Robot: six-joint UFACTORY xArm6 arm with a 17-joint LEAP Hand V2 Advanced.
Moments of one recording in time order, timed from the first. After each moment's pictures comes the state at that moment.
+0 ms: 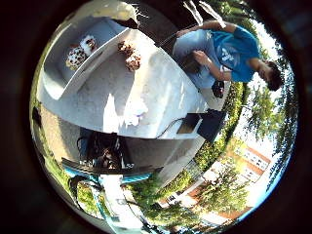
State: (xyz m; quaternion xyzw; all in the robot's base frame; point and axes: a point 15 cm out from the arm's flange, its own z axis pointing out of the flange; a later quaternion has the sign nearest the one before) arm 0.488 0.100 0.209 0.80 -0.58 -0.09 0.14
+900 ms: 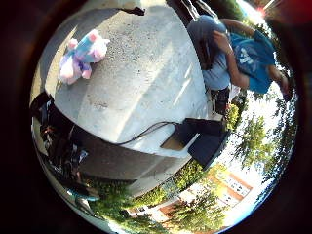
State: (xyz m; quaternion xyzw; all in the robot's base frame) arm 0.428 -0.132 0.012 0.90 -0.41 -0.01 0.17
